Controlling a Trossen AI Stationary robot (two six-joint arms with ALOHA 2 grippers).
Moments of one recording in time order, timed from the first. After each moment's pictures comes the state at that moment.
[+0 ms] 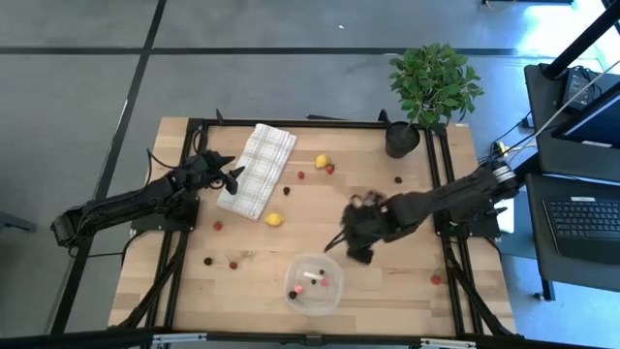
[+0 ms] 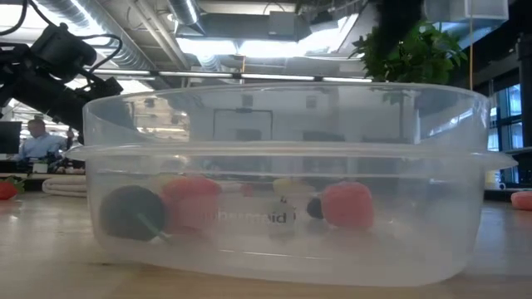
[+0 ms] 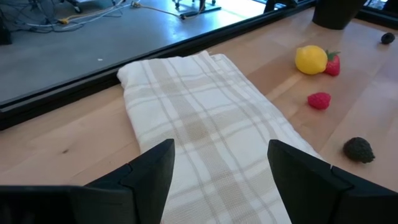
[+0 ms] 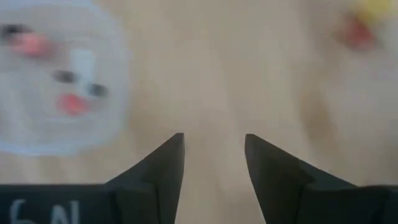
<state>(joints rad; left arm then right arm) 0.60 0.45 0.01 0.03 -0.15 -0.18 0.37 1.65 1.52 -1.21 0.31 0.71</state>
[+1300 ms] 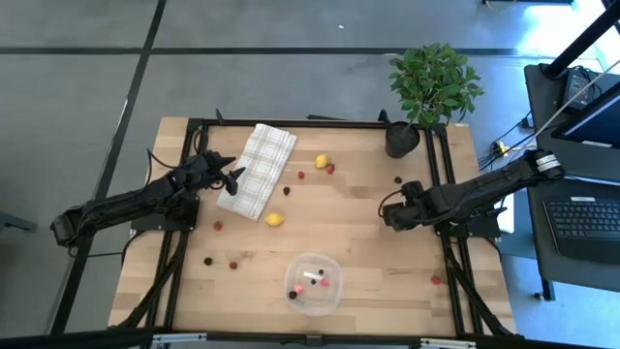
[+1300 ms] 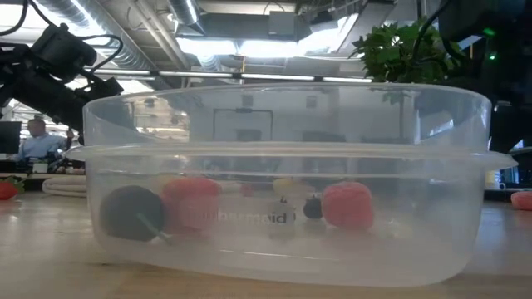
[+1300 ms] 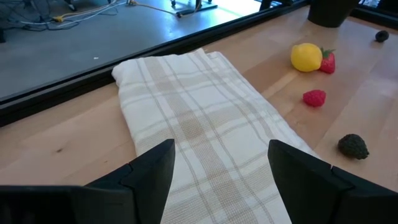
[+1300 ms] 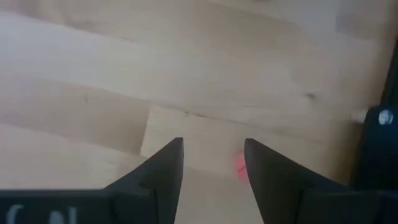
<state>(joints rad) 0.60 0.45 0.01 0.03 -0.14 -0.18 0.28 1.17 0.68 -1.05 0.31 1.67</state>
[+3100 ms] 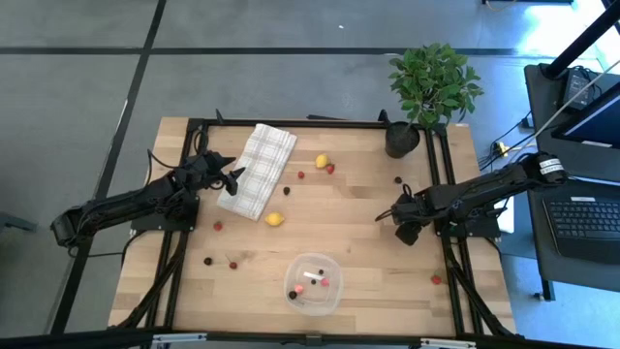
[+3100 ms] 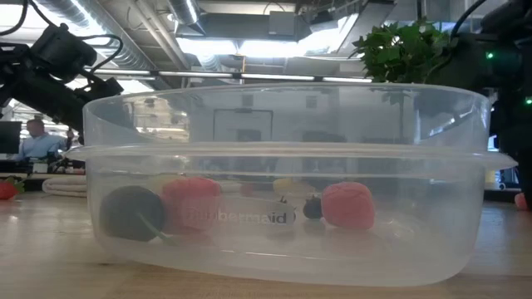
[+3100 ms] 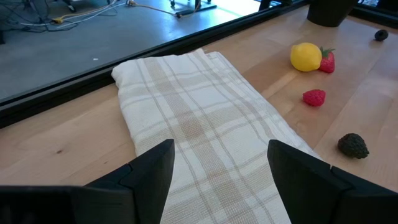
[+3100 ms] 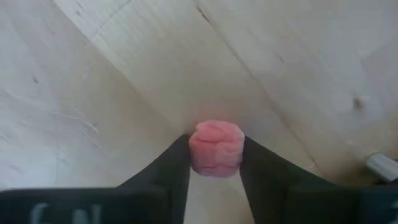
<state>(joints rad) 0.60 0.45 0.01 0.03 -0.14 -0.17 0.16 1.17 0.44 -0.87 0.04 0.86</state>
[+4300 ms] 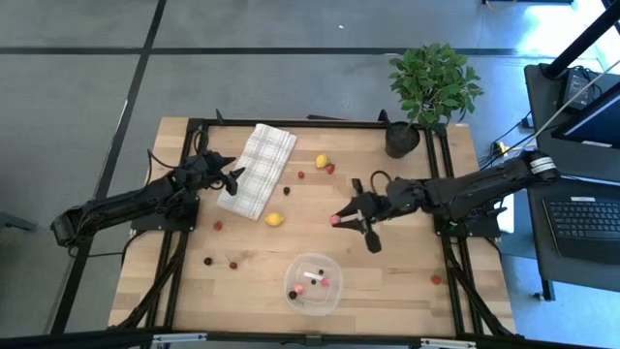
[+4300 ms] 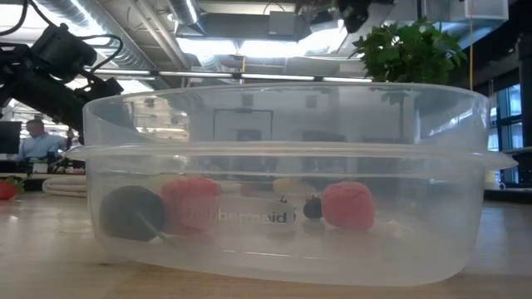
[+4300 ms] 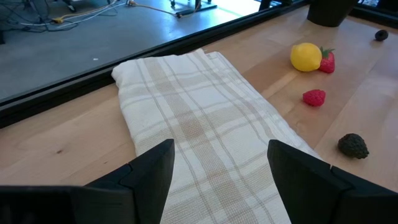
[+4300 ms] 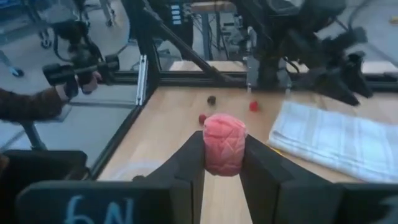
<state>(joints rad) 0.60 0.45 0.01 0.03 -0.14 -0.17 0.21 1.26 0.83 0.17 0.00 0.07</state>
